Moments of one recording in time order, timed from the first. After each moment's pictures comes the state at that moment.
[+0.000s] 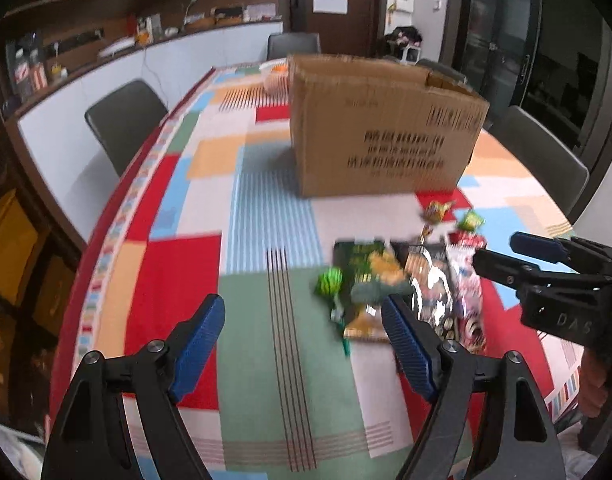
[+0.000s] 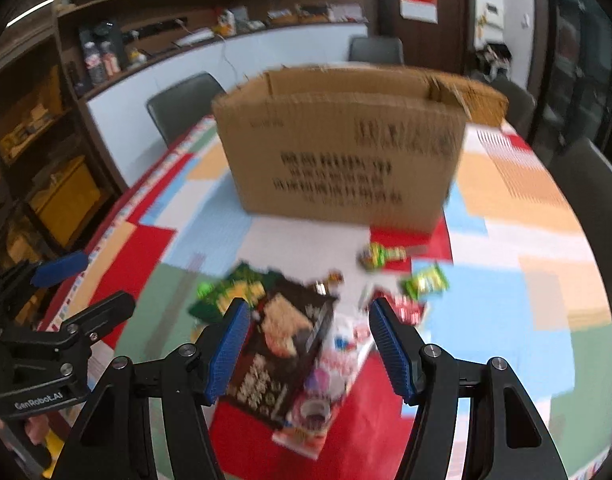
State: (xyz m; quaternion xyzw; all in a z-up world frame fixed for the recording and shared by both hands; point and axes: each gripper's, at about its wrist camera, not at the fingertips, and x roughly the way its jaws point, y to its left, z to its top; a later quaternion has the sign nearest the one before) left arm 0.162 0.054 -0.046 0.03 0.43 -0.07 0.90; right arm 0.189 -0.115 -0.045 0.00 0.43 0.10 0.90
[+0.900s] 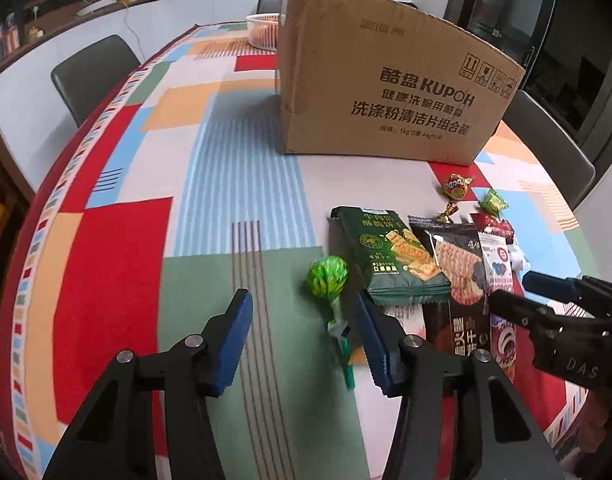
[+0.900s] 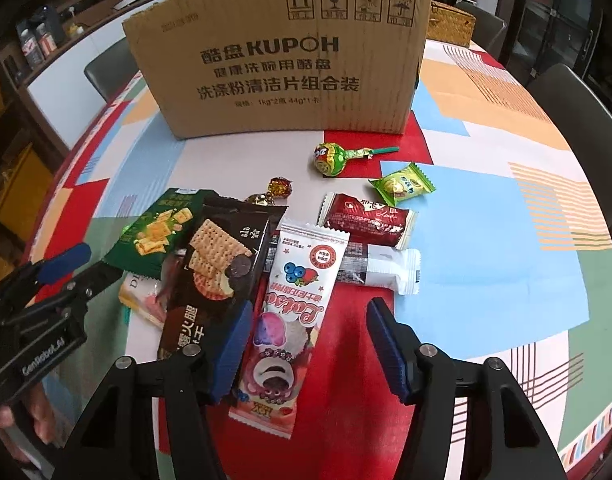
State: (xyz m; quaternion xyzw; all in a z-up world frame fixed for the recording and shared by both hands) left arm 0.216 0.052 -0.107 0.00 0.48 -0.10 0.87; right arm 0.204 -0.125 -0.104 0.01 0.53 0.03 0.85
